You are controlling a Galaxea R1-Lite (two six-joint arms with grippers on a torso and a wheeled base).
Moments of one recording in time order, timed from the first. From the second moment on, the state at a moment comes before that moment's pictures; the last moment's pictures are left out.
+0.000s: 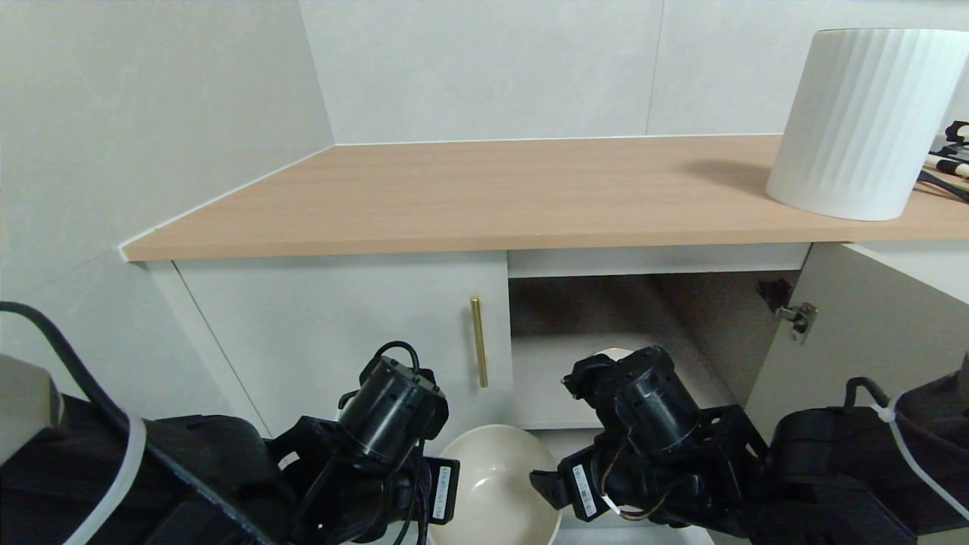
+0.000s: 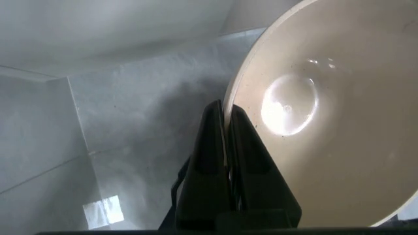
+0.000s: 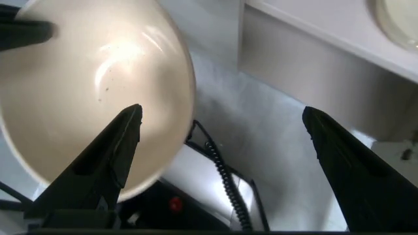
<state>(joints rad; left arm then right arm) -0.72 1.81 -0.72 -0.14 0.22 -0.49 0.87 1.92 -0.87 -0.30 -0.18 0.33</state>
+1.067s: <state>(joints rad) -0.72 1.82 -0.71 -0.14 0.21 -0.49 0.87 1.96 -0.88 -0.31 -0.18 0.34</state>
